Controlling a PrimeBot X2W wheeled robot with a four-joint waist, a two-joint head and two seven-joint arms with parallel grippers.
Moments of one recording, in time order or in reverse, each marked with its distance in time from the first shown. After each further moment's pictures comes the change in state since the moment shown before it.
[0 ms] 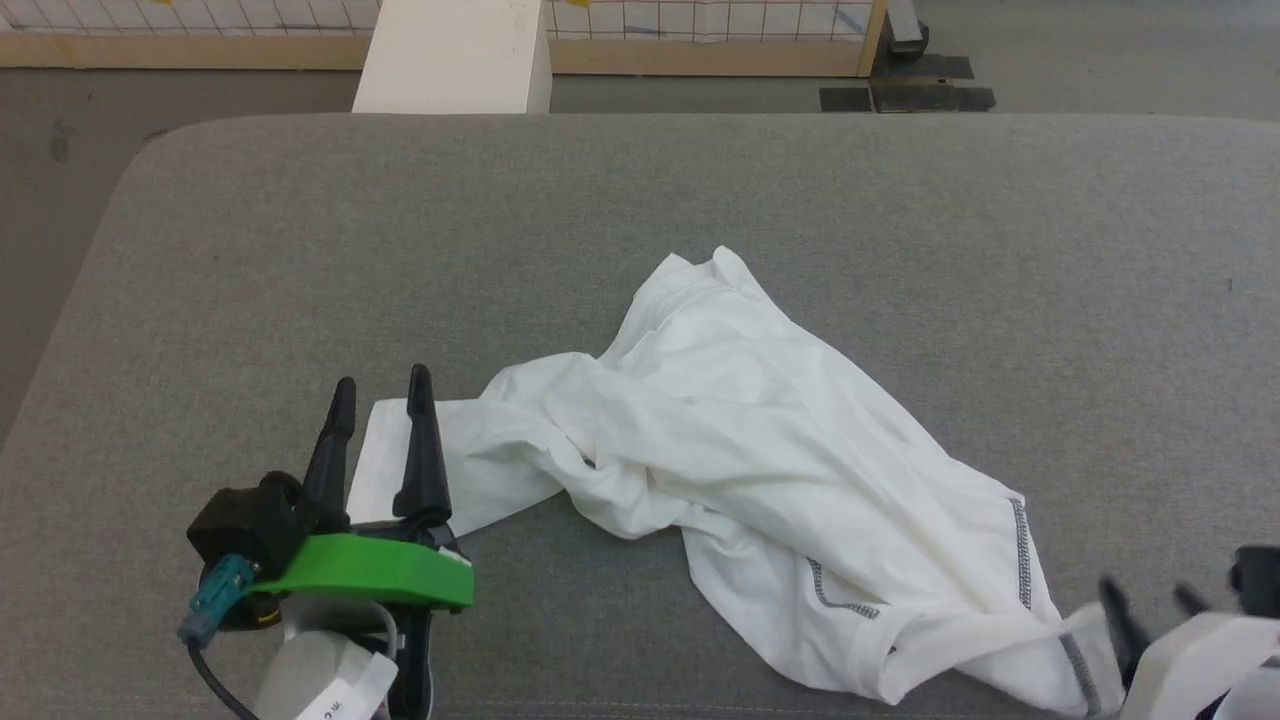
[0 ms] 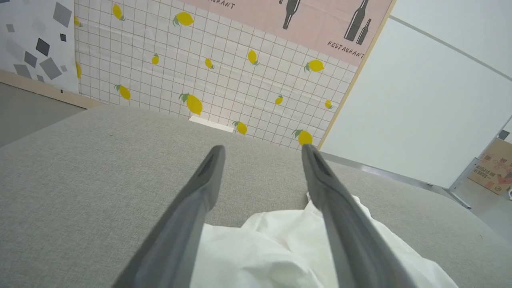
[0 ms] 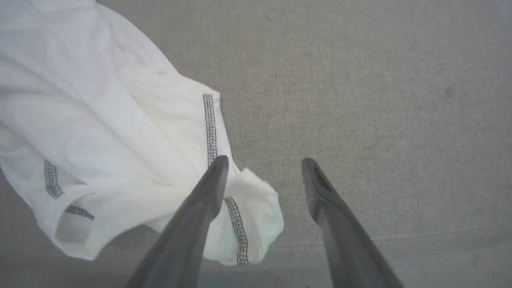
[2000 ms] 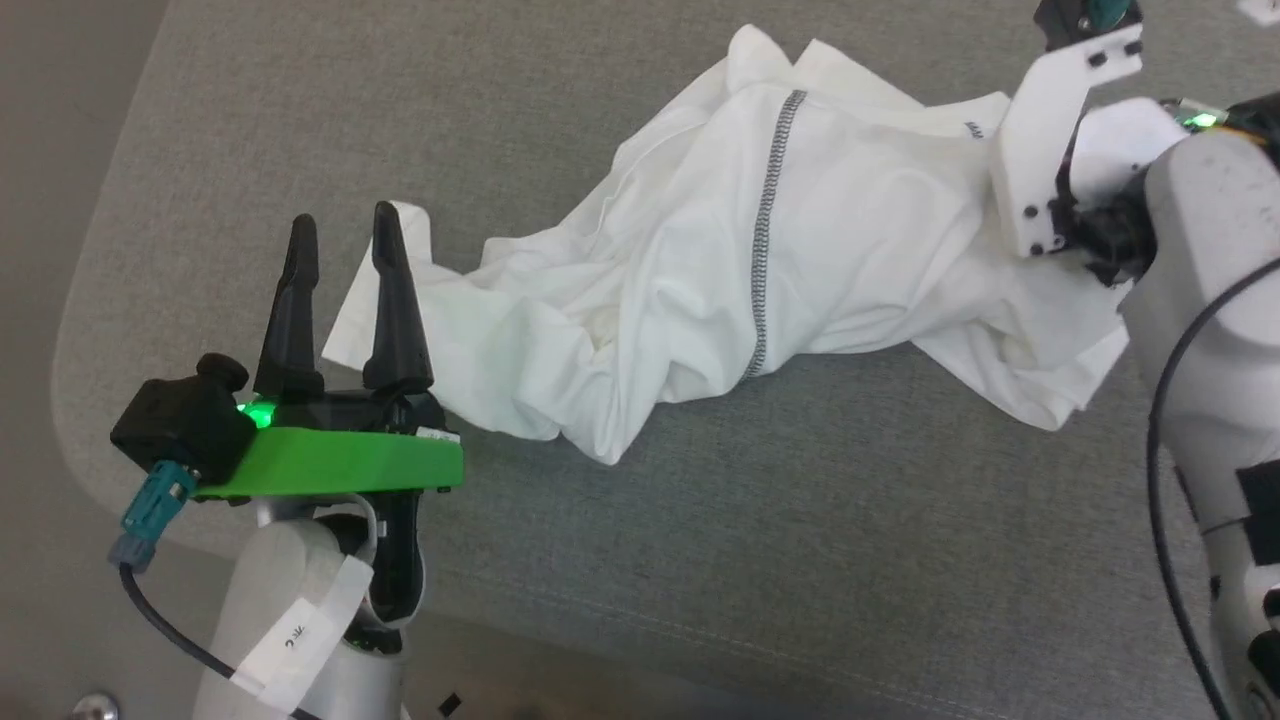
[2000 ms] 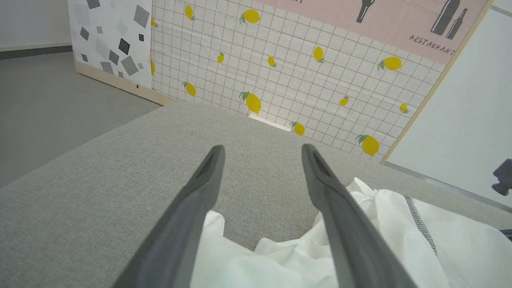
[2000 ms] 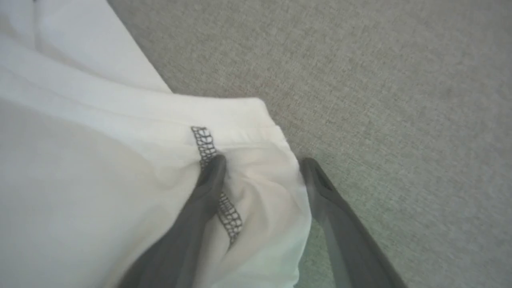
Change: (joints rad) left arm -0.161 0.001 -0.004 -0.126 -0.038 0.011 0.000; right arm -1.169 -0.128 0.439 0.901 -0.029 -0.001 0.186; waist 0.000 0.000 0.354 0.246
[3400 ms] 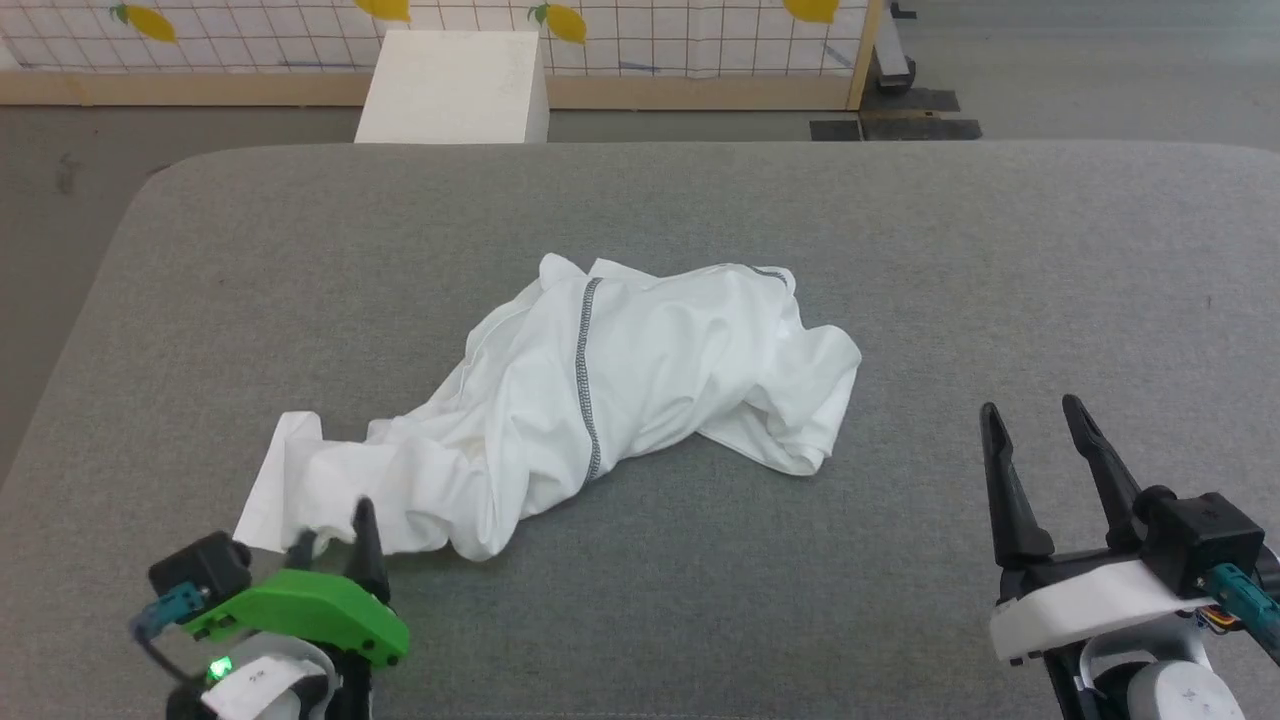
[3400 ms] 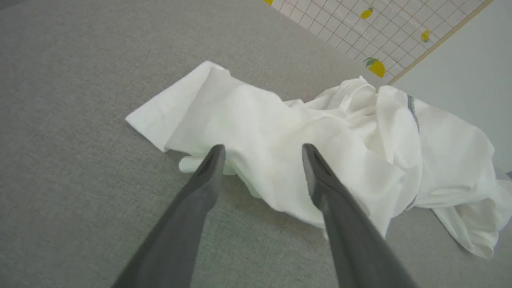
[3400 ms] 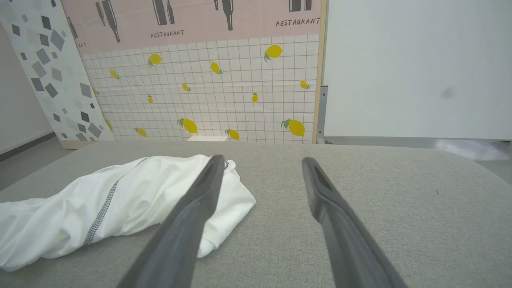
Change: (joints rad) left arm 0.178 0.227 -0.188 0.322 -0.447 0.259 0.158; right arm 0.984 0.130 -0.204 -0.755 0.016 0.001 -0.900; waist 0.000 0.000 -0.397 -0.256
